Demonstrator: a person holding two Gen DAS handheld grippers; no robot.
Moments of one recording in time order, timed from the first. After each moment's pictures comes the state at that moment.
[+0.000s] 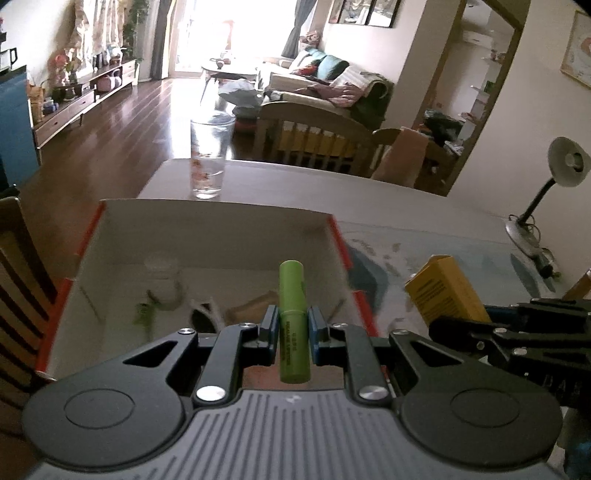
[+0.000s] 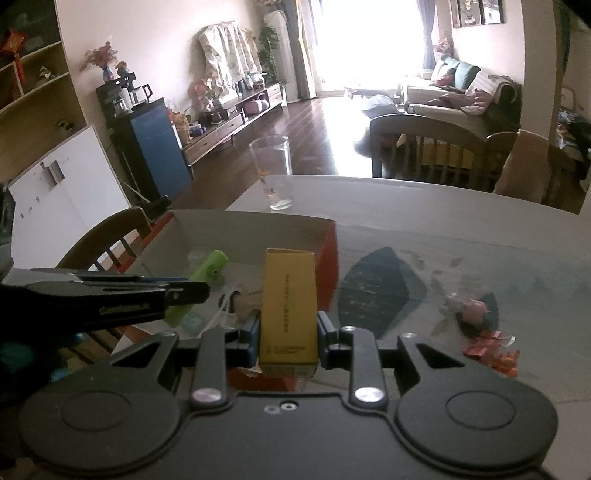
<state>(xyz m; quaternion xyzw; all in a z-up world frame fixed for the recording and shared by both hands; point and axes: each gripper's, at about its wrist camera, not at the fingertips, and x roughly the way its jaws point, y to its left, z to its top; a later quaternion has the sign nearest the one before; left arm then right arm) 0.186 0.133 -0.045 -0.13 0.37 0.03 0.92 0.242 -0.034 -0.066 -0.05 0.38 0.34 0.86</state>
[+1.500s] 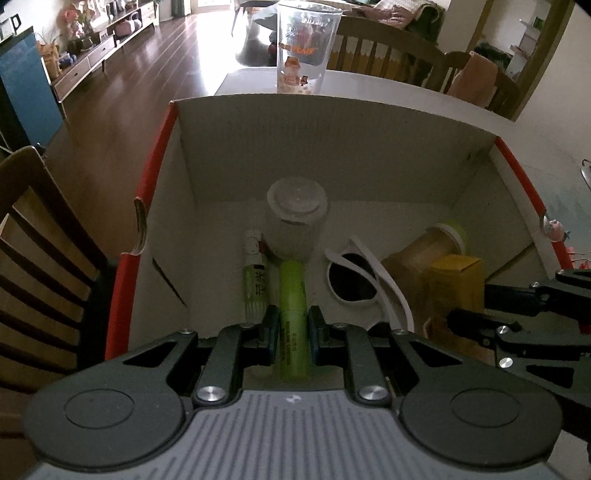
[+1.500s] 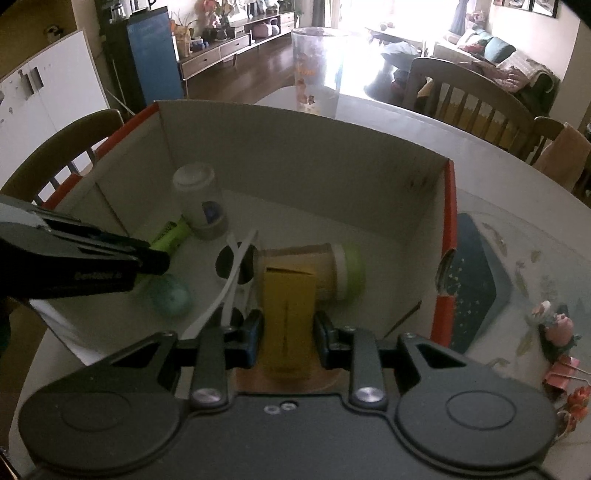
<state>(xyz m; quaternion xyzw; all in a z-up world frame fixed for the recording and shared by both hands) 0.229 0.235 -0.139 -0.10 0.50 0.07 0.86 0.270 0.093 -0.162 -0.17 0.46 0.32 0.81</state>
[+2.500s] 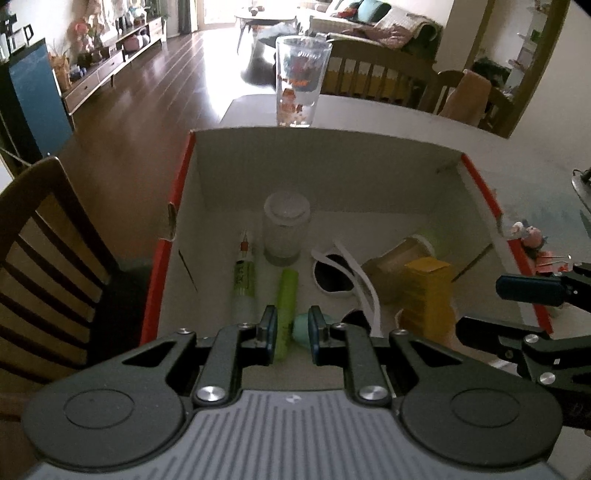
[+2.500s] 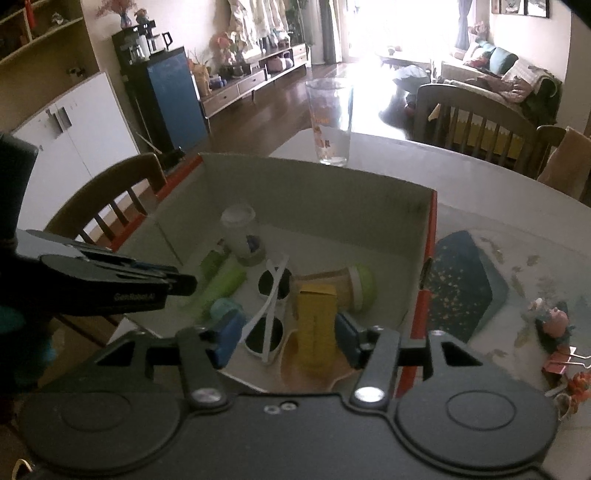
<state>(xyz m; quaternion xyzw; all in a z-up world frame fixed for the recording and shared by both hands) 0.189 0.220 -0.096 -0.10 0.47 0.08 0.87 0.239 0.062 -0.108 -0.10 0.42 0.36 0.82</state>
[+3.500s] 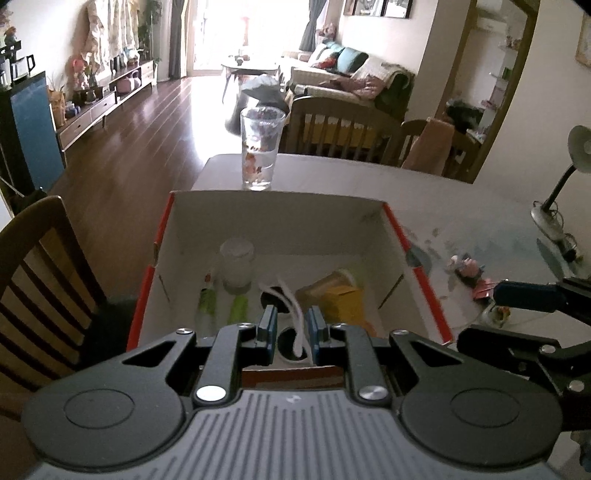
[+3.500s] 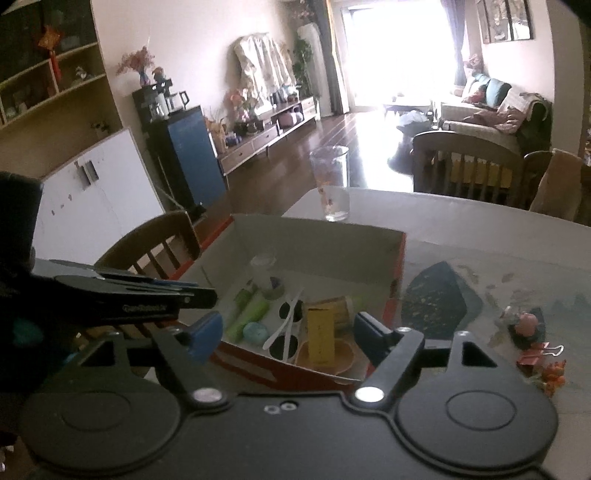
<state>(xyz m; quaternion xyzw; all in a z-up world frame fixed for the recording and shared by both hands) 0.147 0.172 -0.034 -0.11 0.39 0.06 0.91 0.196 -0.008 -0.052 -0.04 0.35 0.39 0.85</state>
